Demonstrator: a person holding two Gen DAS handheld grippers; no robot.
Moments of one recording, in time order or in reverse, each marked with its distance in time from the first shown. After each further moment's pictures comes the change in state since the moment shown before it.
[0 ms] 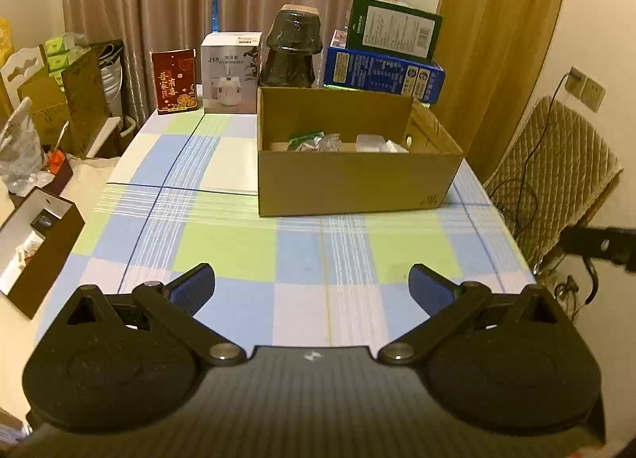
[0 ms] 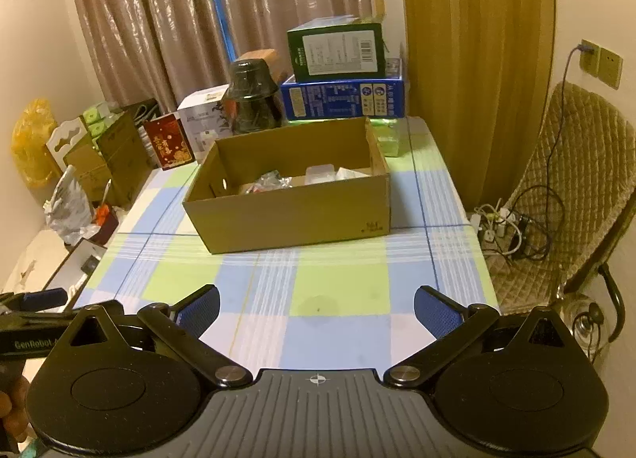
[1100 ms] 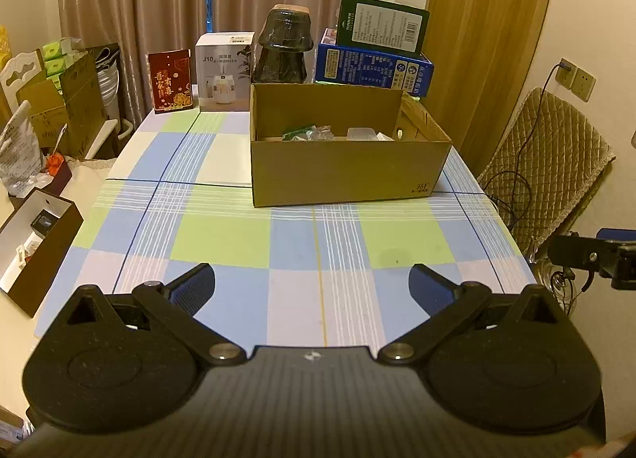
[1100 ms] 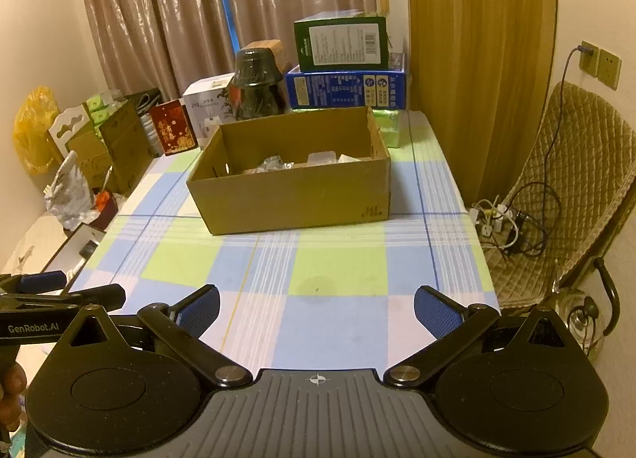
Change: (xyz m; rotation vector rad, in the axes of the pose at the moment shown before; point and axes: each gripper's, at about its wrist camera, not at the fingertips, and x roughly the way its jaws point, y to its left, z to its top) left arm -0.013 -0.009 -0.015 0.008 -0.007 -0.009; right arm -0.007 0.008 -0.024 -0.023 0.016 -0.001
